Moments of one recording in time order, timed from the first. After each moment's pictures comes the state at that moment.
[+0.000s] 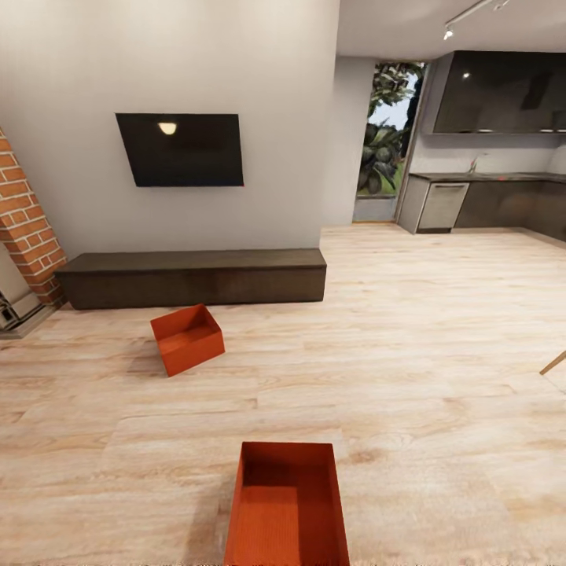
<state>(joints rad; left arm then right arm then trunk) 0.00 0.02 0.10 -0.14 0.14 -0.02 0.01 -0.08 -0.03 0.31 0.03 -0.03 -0.18 -0.04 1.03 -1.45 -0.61</state>
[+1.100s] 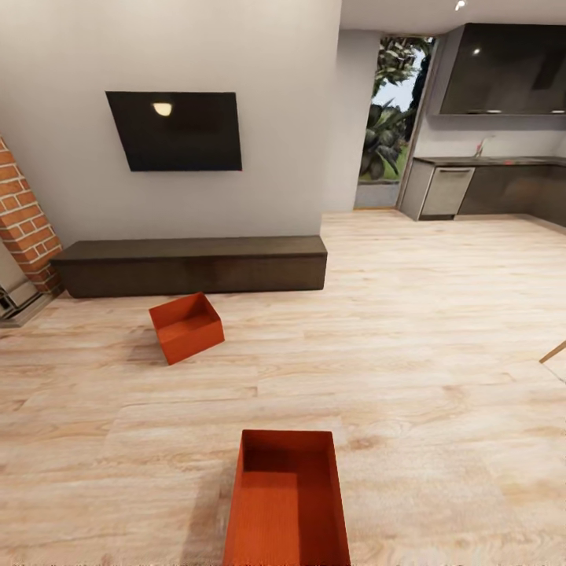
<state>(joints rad) 0.00 0.02 0.10 -0.14 0.14 -0.02 0.01 -0.08 -0.03 0.31 0.03 -0.02 -0.18 -0.04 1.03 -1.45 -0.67</state>
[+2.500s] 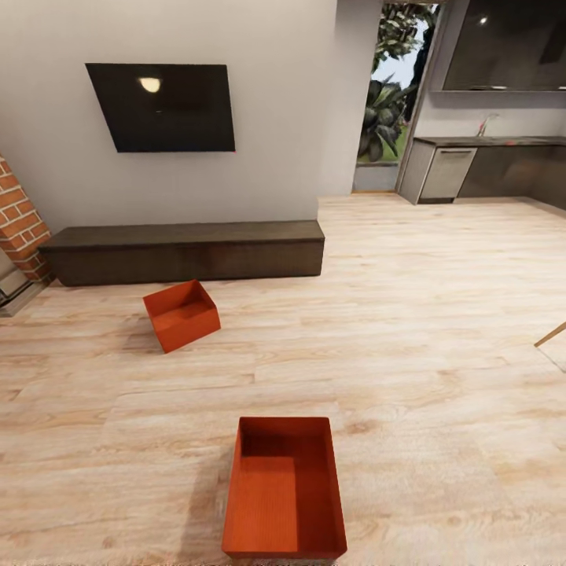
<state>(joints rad) 0.00 0.02 0.10 -0.14 0.14 -0.02 0.01 -0.08 -0.03 0.31 0.03 -0.02 -0.18 -0.04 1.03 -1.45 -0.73</state>
